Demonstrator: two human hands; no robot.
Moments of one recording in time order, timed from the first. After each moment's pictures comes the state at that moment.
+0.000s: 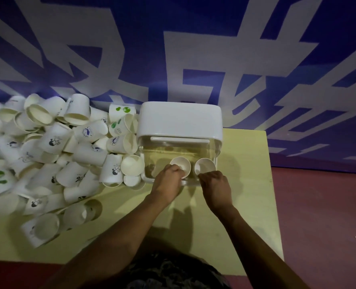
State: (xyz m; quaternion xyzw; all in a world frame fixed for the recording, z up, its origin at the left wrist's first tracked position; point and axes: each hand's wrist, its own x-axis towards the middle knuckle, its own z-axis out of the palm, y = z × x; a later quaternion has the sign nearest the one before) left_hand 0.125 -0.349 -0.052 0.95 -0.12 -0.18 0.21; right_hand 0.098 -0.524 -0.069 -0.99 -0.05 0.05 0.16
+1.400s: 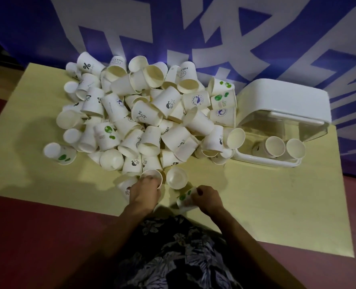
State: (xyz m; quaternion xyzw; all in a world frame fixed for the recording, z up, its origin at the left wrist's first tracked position) left_hand -0.020 0.014 -0.063 0.96 0.04 -0.26 0.13; right_hand -0.016 -0.193 -0.092 -0.88 0.13 0.36 0.27
